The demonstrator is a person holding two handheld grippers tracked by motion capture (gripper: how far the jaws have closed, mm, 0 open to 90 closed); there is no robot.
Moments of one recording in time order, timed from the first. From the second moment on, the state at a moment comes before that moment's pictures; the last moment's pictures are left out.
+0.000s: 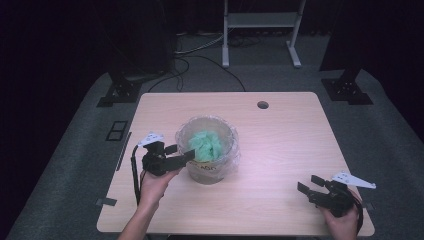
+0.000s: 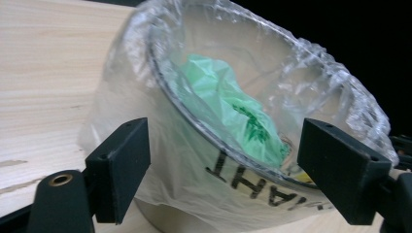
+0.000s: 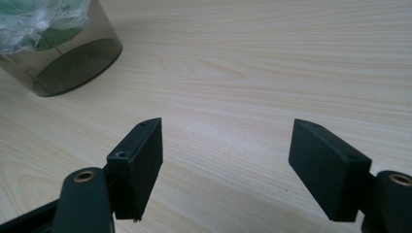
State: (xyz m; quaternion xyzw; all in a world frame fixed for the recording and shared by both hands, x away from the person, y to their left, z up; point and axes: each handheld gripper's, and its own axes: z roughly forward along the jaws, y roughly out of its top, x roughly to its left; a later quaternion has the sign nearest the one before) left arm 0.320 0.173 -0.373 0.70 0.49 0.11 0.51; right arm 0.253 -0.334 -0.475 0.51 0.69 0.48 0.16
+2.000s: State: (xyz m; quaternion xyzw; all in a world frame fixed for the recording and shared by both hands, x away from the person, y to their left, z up) left arm 0.320 0.191 -0.388 0.62 0.48 0.19 0.59; right arm 0.264 -0.311 -0.477 0.49 0.72 0.48 0.12
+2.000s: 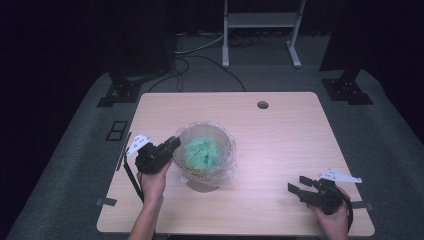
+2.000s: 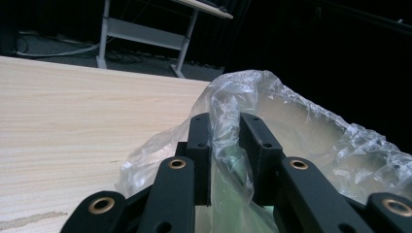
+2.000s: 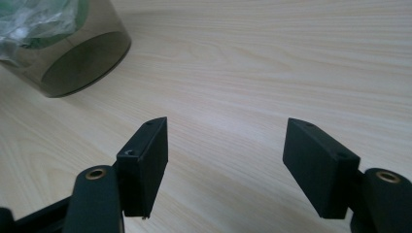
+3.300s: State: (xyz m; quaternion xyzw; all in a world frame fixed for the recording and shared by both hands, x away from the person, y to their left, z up) left arm 0.316 0.200 -0.389 0.61 0.46 0.20 0.61; right arm 0.341 -0.136 -0.357 0.40 0.77 0.50 -0.01
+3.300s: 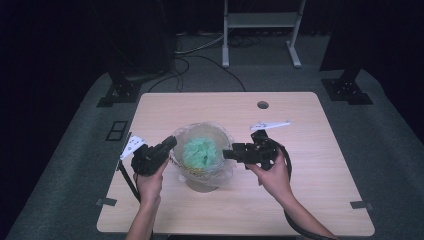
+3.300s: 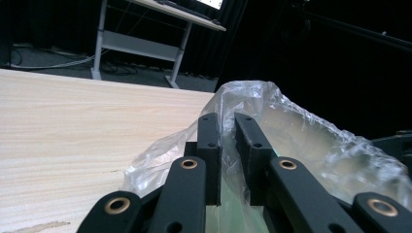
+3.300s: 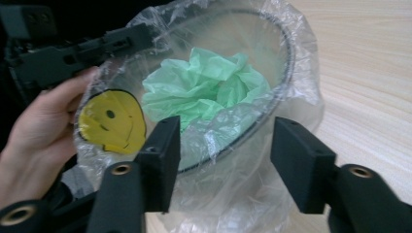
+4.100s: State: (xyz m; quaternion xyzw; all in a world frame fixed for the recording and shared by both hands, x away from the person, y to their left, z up) left arm 0.309 0.191 -0.380 0.61 0.44 0.19 0.63; right arm 0.364 -0.113 -0.341 0.40 0.78 0.45 0.18
